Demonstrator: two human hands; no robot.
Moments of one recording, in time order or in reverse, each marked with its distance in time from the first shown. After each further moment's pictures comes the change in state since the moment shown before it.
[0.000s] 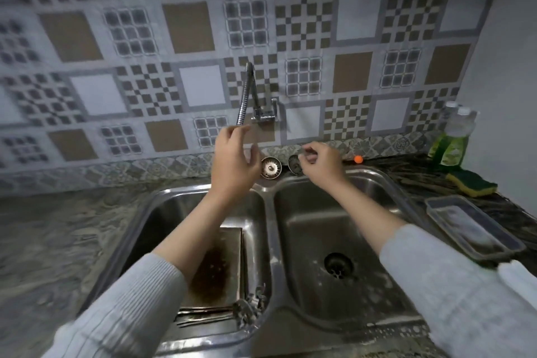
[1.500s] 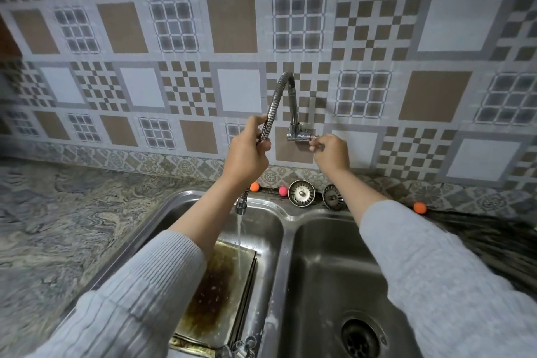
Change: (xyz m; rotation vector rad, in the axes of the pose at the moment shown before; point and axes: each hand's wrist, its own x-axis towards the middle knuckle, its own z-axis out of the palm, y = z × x) left_hand 0.094 -0.058 0.054 0.019 -0.010 -0.229; right_hand 0.174 0.039 0.092 0.101 -0.105 -0.067
